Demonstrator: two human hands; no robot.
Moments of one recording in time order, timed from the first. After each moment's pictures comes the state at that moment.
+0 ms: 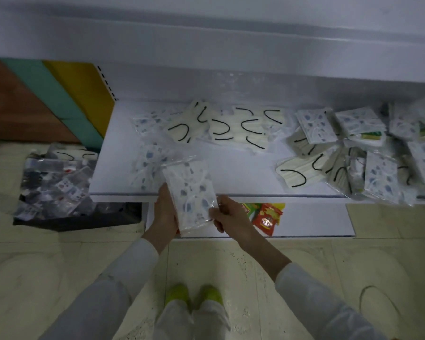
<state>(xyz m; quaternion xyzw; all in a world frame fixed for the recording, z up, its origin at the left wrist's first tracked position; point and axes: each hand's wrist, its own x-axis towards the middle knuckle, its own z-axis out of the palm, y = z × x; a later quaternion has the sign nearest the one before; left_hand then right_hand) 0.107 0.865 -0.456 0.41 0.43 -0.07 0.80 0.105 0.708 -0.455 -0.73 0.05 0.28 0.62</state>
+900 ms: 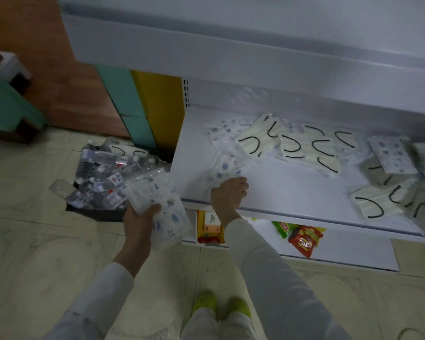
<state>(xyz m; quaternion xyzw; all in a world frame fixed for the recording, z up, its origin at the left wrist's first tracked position) 0.041 1.086 -0.469 0.56 0.45 0.11 0.69 0.172 0.953 -0.501 -0.95 0.18 0.16 0.21</state>
